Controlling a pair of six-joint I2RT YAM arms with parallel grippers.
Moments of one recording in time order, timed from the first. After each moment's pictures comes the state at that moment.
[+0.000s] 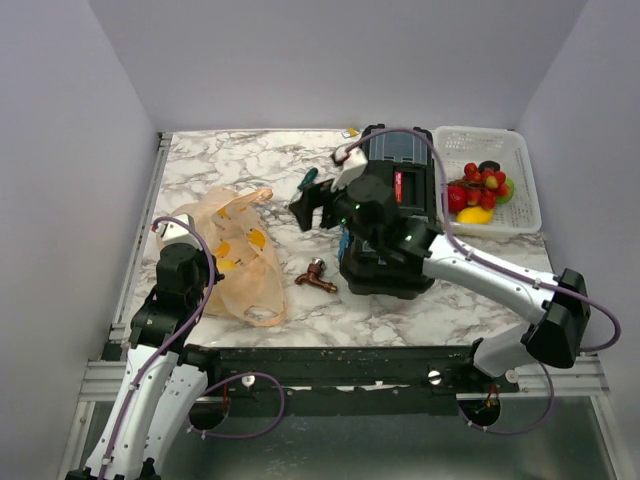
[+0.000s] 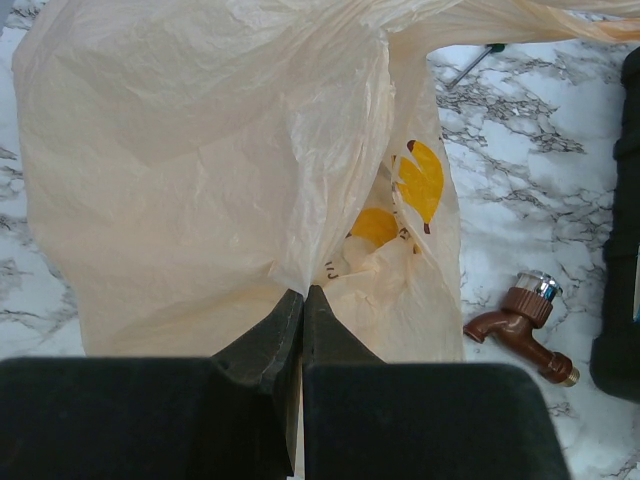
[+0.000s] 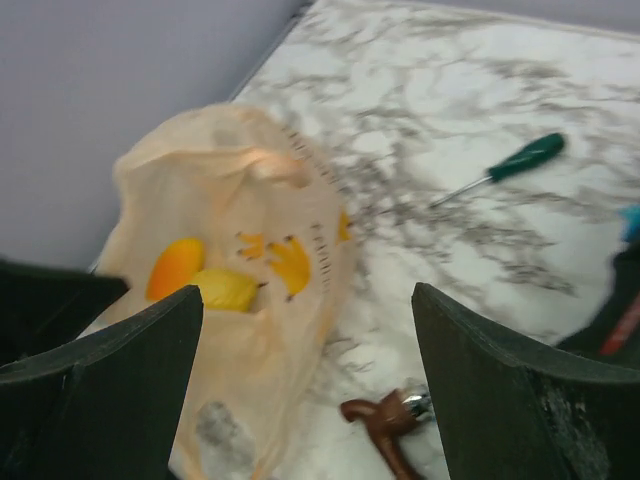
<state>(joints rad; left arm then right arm) -0.21 0.51 0.63 -0.60 -0.22 -0.39 0.90 1.45 1.30 -0.07 0.29 0.35</state>
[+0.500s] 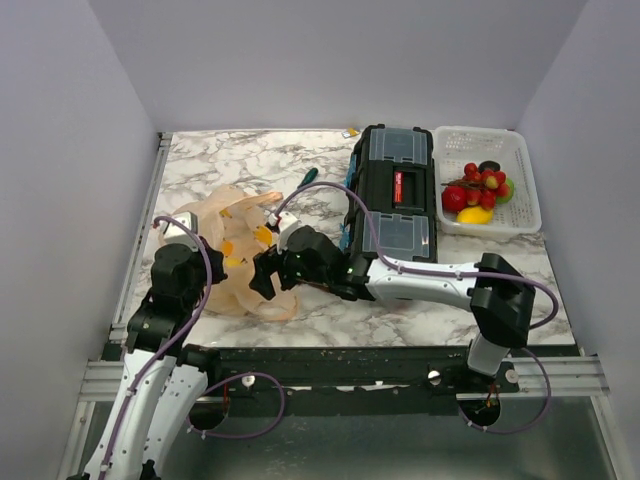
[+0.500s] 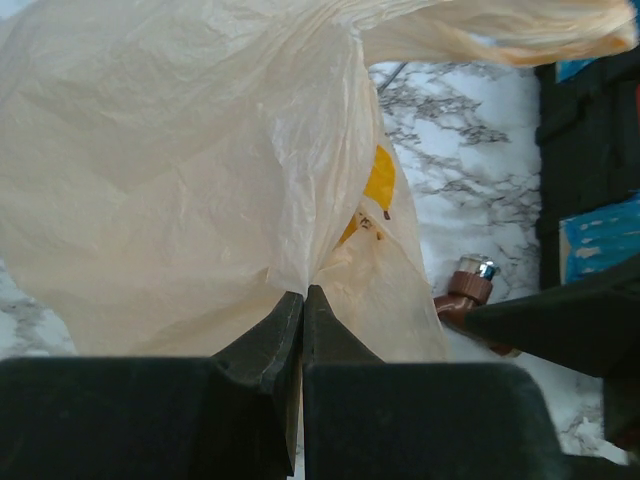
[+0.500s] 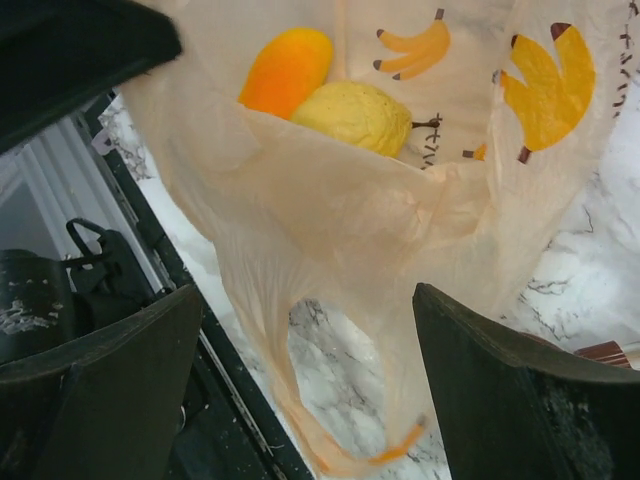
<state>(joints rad) -0.21 0.49 0.64 -0.58 -0.12 -0.38 1.16 1.73 1.23 0.05 0.04 0.40</state>
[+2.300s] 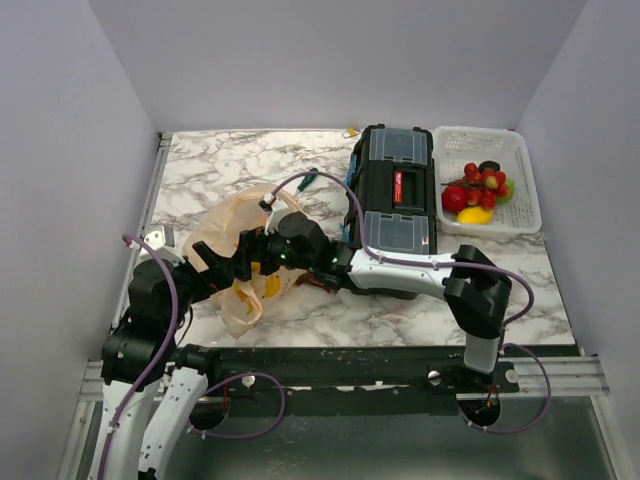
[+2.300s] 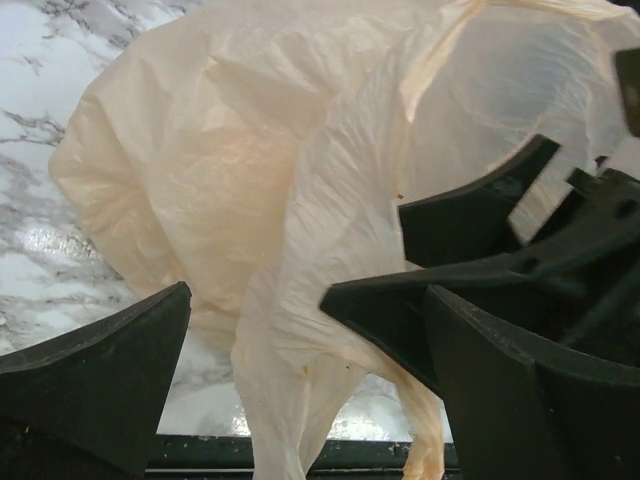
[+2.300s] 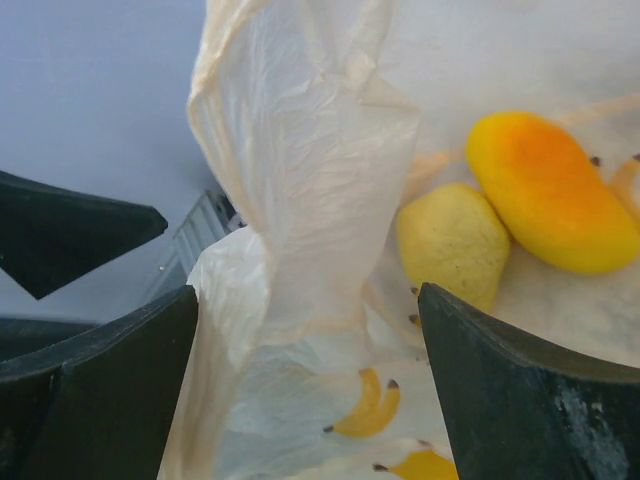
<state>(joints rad) -0.21 0.38 0.84 -0.88 -0.10 -0.55 1.13 1.90 1.39 0.24 -0.12 0.70</state>
